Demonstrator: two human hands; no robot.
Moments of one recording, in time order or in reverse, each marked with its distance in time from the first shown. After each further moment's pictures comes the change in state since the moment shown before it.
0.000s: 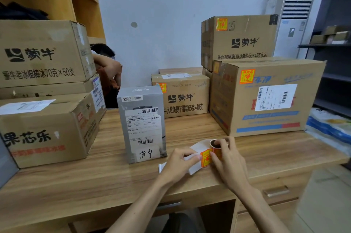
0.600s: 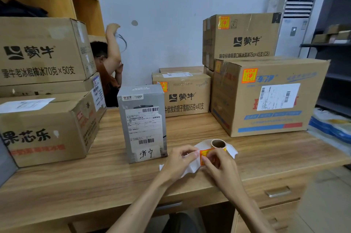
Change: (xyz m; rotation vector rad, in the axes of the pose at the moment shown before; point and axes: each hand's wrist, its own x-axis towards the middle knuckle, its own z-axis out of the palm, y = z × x) left_hand 0.003 0.000 -0.003 -0.132 0.021 -0.006; right_hand -0.016 -0.009 0.017 0.396 -0.007 0.008
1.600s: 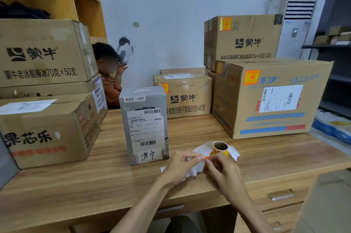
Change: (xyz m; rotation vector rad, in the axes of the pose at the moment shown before) left_hand 0.001 -0.009 -0.001 -0.012 -0.066 0.004; right_hand -0.004 0.006 0.001 -0.038 -0.009 0.010
